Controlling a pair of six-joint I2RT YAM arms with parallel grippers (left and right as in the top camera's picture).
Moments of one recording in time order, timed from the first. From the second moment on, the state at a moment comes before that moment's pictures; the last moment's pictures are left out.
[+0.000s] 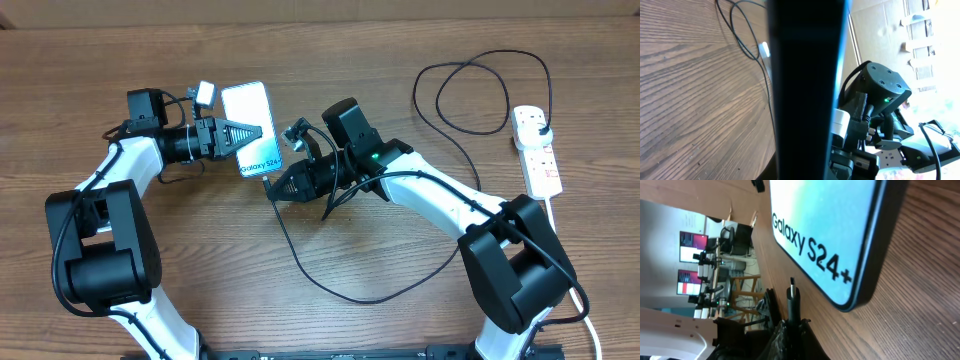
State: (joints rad) left arm 0.17 1.97 1.20 -0.37 1.55 -0.11; right arm 0.60 1.90 1.25 -0.23 -0.98 0.40
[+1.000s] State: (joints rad) left arm 0.15 1.97 1.20 -0.37 1.55 -0.20; right arm 0.60 1.90 1.25 -0.21 -0.98 0.40
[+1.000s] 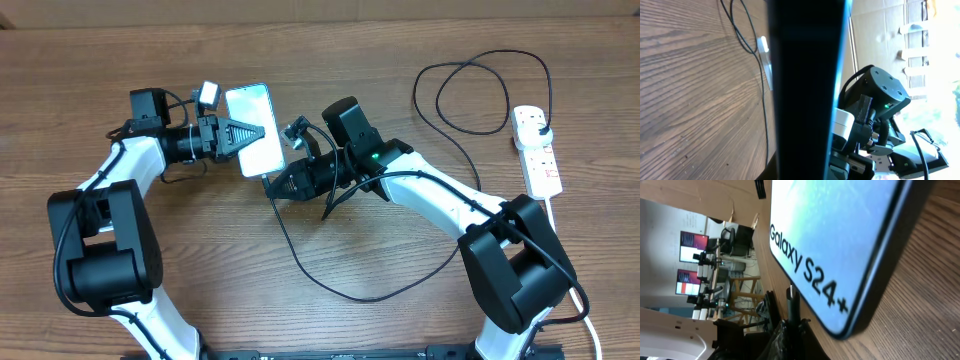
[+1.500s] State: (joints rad) left arm 0.15 1.97 1.20 -0.36 1.54 -0.20; right arm 0.59 1.90 1.25 -0.21 -0.97 0.41
